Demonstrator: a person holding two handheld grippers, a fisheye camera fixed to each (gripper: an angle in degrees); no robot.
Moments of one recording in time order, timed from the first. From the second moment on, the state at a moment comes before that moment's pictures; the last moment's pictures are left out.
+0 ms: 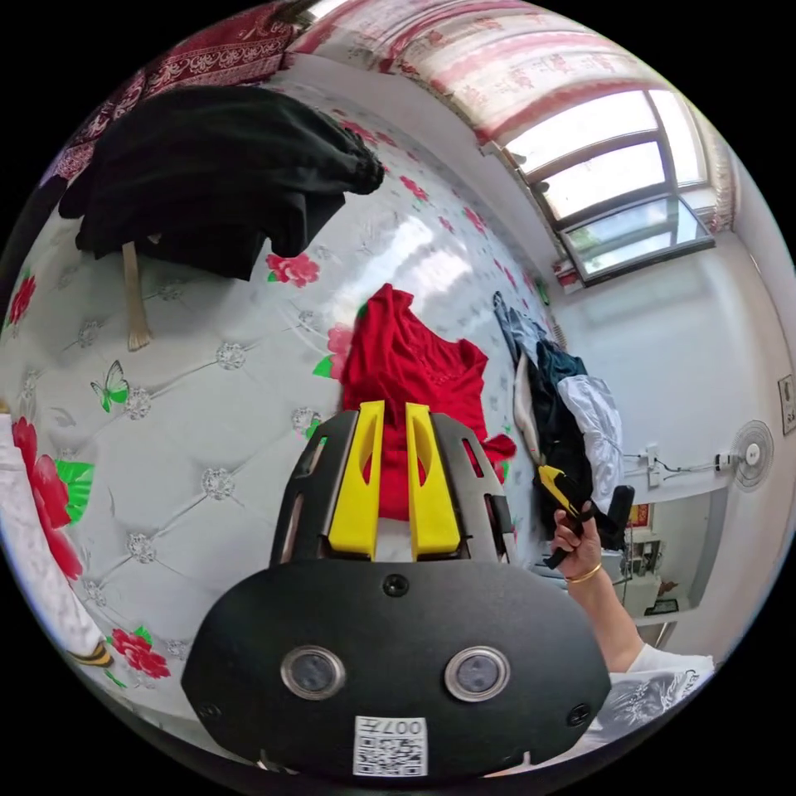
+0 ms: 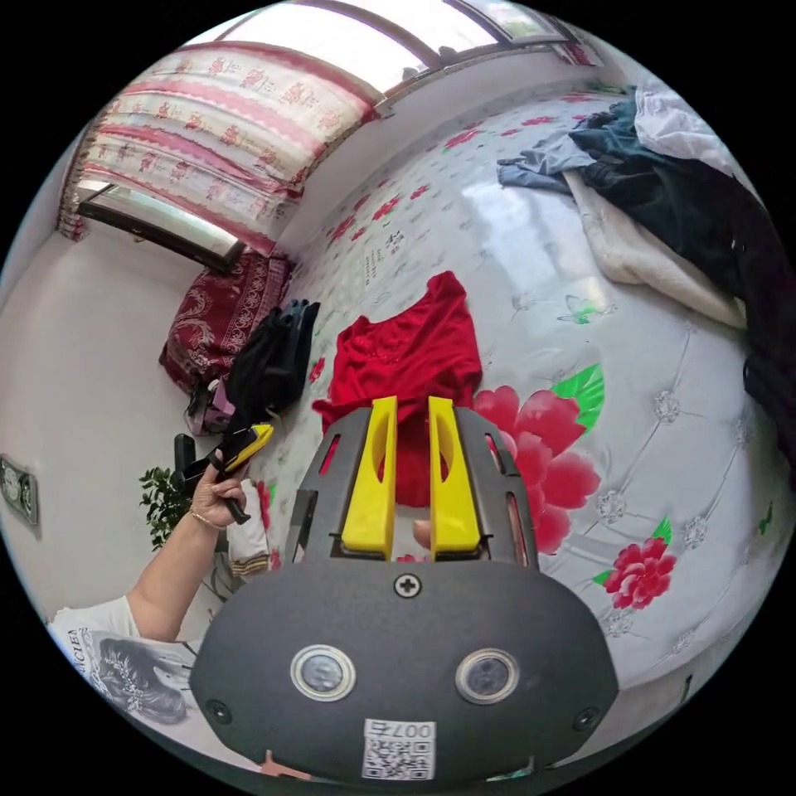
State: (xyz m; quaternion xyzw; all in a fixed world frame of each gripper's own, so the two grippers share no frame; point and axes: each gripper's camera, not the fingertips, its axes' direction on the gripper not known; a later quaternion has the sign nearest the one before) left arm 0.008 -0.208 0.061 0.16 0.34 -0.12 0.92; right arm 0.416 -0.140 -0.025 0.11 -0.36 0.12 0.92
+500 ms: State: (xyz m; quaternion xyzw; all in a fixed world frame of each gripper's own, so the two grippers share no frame) left arm 0.023 -0.180 0.166 0.04 0.29 -0.06 0.95; right arm 0.361 -0.131 0.068 -0.05 -0.31 0.01 0.95
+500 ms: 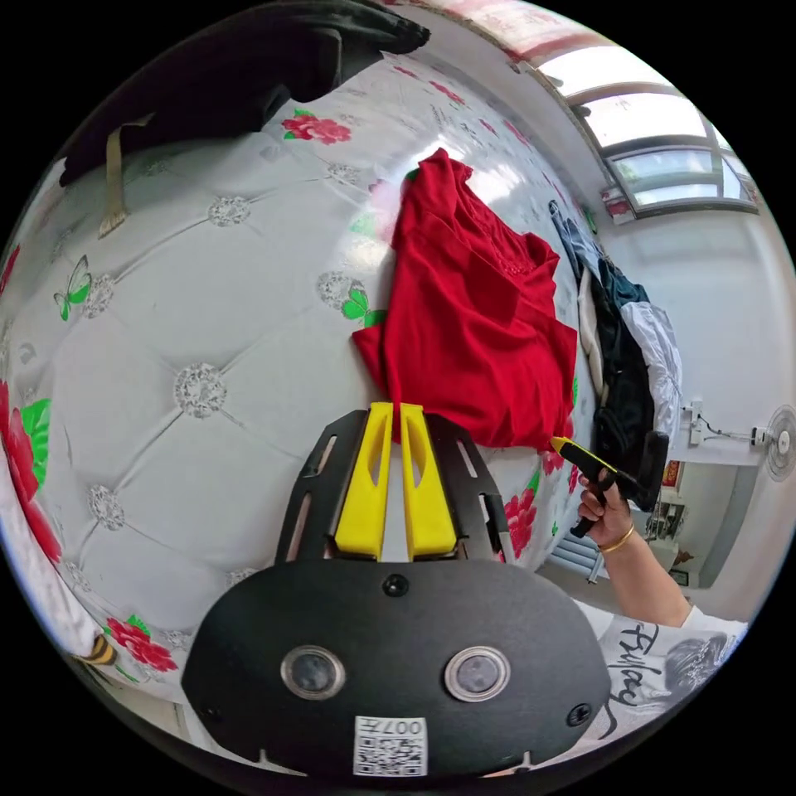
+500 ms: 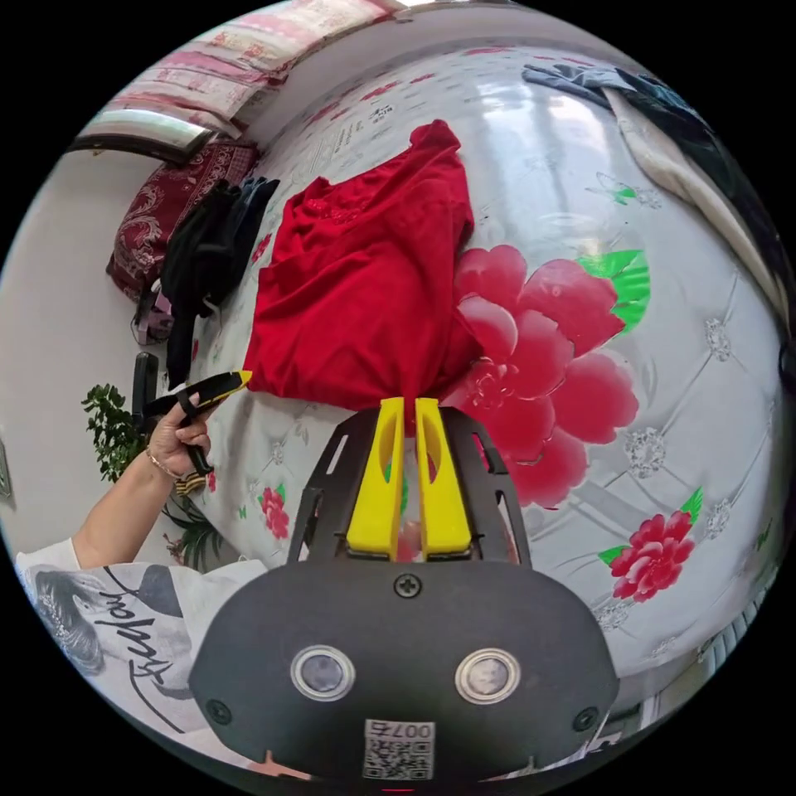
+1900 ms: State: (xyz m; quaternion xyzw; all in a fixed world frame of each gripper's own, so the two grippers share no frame) left arm -0.042 -0.097 0.111 0.04 0.41 -0.10 0.91; right arm 0.436 -0.155 0.127 -0.02 -0.46 0.09 0.88
